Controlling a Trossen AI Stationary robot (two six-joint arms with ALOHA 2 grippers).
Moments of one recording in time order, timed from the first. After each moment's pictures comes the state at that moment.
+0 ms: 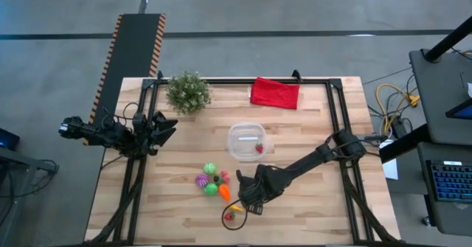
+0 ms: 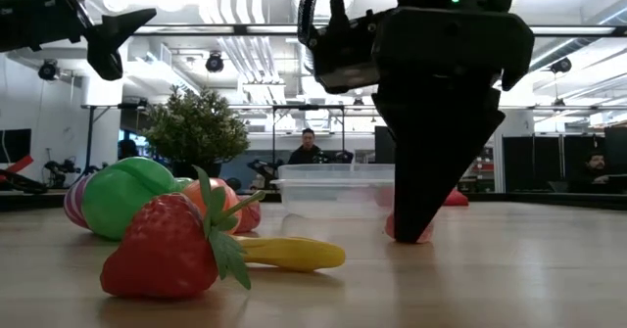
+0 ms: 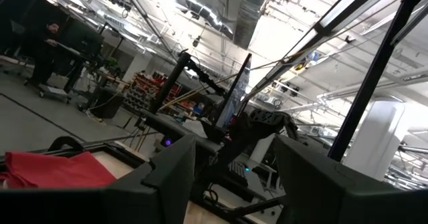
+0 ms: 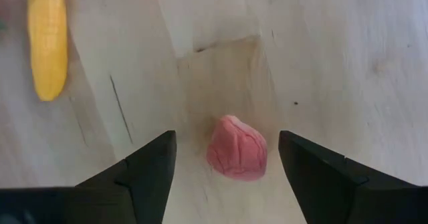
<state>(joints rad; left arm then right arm) -0.27 0.13 0.00 0.50 -0.47 -0.34 0.44 2.13 1.54 -0.77 0.13 0.71</state>
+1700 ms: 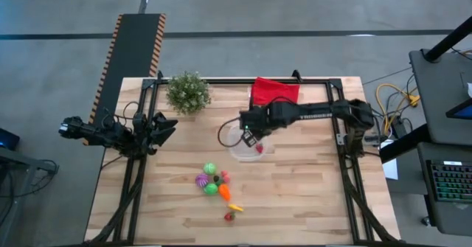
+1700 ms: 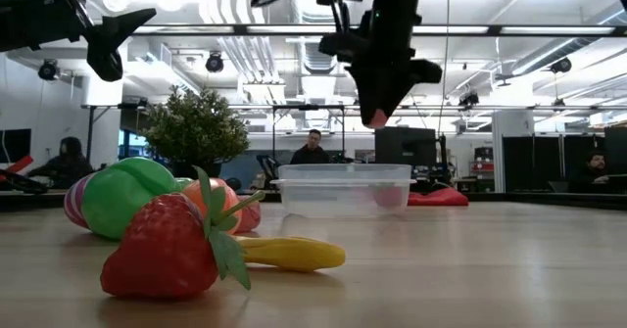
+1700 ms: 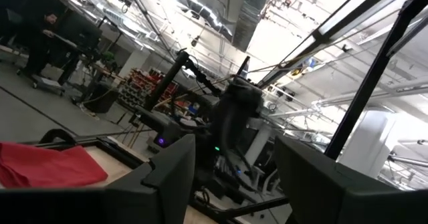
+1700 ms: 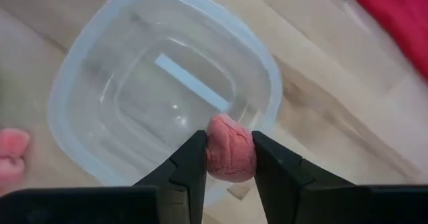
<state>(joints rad) -0.27 0.13 0.00 0.51 -0.47 -0.39 -0.05 1.86 1.59 -1.08 0.19 0.82</state>
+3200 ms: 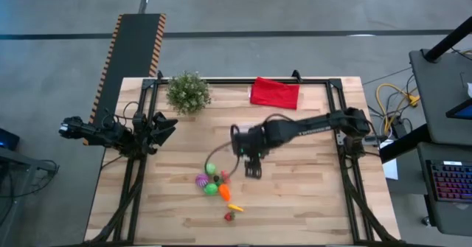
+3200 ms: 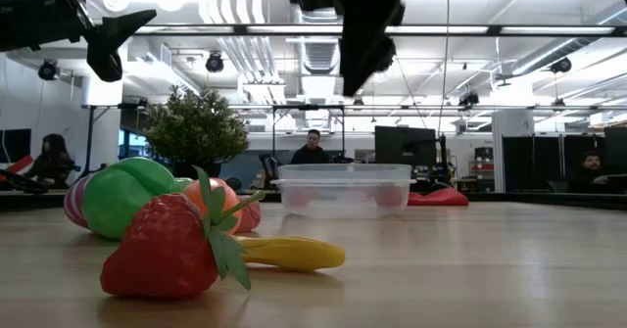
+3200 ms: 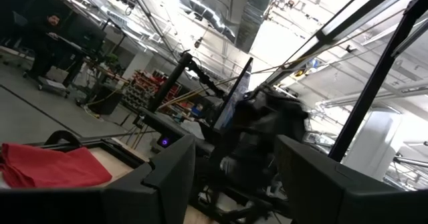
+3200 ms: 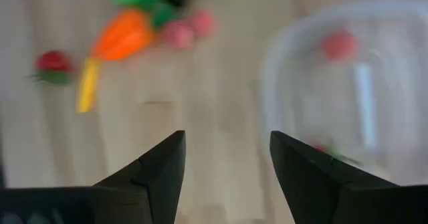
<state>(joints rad) -0.27 0.13 0.00 0.51 -0.48 -0.39 0.13 1.94 1.73 -1.03 -0.07 0.26</state>
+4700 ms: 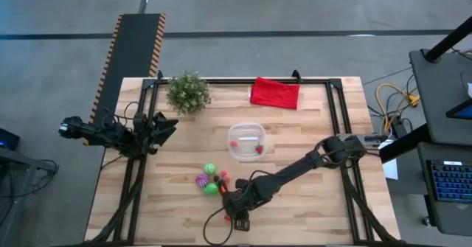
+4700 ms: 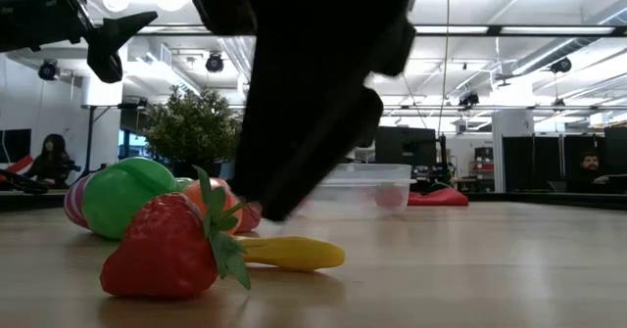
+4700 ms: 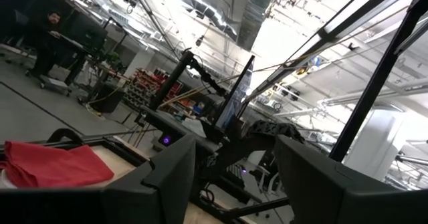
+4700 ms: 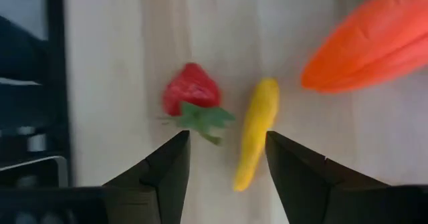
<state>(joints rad) -0.27 0.14 0.00 0.50 -0.49 -0.39 0.44 2.28 1.80 -0.63 -0.06 0.55</state>
